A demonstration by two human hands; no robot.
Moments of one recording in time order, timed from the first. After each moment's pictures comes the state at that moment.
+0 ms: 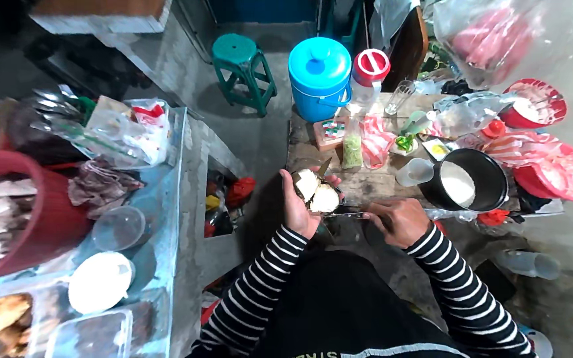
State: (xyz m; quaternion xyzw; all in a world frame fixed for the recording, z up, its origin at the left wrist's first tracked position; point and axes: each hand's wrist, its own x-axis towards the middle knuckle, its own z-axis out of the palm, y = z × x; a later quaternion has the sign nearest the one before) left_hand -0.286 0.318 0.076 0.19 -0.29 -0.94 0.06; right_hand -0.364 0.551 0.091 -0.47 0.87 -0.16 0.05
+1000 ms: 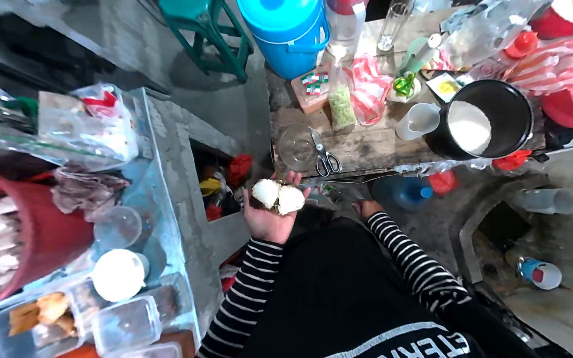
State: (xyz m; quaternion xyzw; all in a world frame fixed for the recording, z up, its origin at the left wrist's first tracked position) left_hand -0.234 0.308 0.024 0.31 -0.12 -0.94 0.10; right_hand -0.309 0.586 -0.150 -0.06 0.88 -0.11 0.46
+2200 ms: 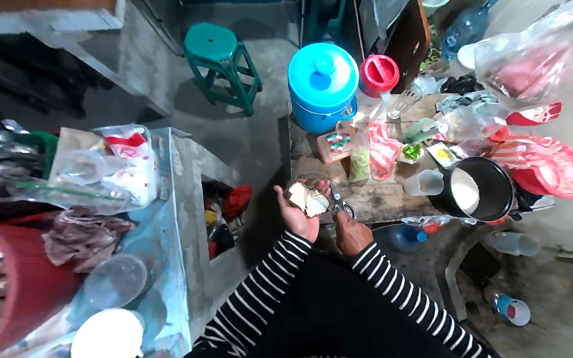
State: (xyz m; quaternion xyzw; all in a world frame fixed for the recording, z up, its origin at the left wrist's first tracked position) left_hand -0.367 0.234 0.041 0.31 -0.19 -0.92 0.12; right_hand -0.355 0.370 0.056 -0.16 0.95 -0.10 0.24
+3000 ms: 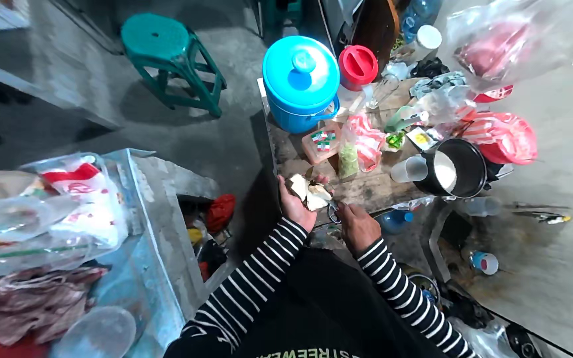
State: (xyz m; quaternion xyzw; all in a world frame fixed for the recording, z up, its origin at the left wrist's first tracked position) left_hand -0.412 0.204 0.011 0.32 -0.19 -0.93 -0.06; right_hand -0.373 0.363 0.044 -0.10 0.98 -0.11 0.13
